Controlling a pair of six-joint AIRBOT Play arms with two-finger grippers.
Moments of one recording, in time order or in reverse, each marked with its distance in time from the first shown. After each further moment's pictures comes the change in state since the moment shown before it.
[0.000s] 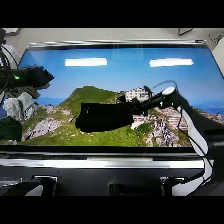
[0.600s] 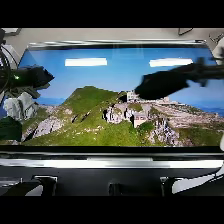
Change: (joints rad) left arm 0.000 0.000 0.000 0.000 0.000 -0.020; right arm -0.589 -0.002 0.518 -0.090 0.101 0.197
